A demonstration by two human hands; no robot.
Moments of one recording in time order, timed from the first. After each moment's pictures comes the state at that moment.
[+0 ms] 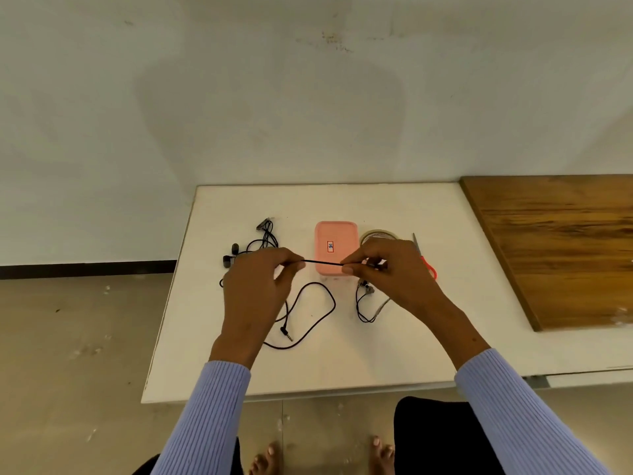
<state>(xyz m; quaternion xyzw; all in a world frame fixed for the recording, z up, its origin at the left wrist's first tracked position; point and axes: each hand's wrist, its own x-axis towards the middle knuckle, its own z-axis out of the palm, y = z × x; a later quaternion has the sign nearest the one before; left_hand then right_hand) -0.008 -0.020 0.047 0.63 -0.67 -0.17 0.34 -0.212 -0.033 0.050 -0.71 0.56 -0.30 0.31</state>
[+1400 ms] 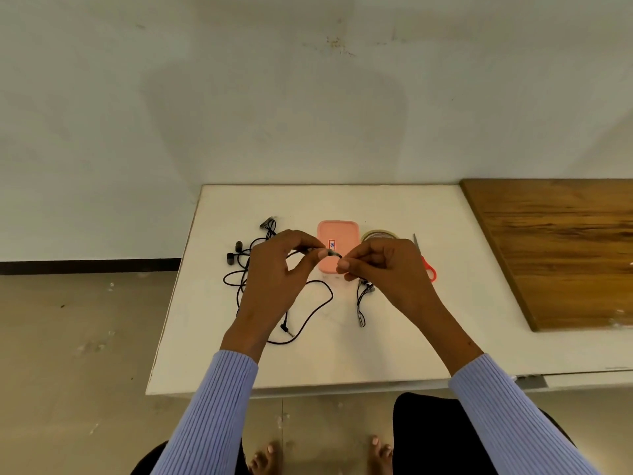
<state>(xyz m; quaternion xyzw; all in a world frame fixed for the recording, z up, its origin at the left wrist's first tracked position) -0.022 -0.024 0.062 0.53 -0.68 -0.28 0.43 -0.199 -0.023 0.058 -0.58 0.55 -0.40 0.45</state>
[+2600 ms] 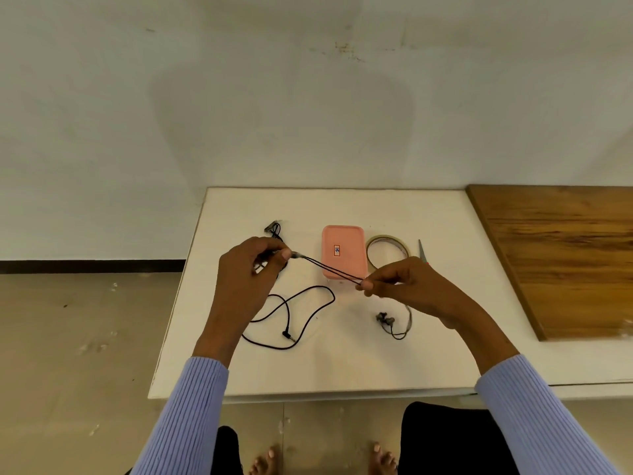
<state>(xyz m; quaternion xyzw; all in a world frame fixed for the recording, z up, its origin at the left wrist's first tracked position) 0.015 -0.028 0.051 0.60 -0.61 -0.31 0.42 -0.232 -0.025 0.058 -0.61 0.57 -0.20 0.51</state>
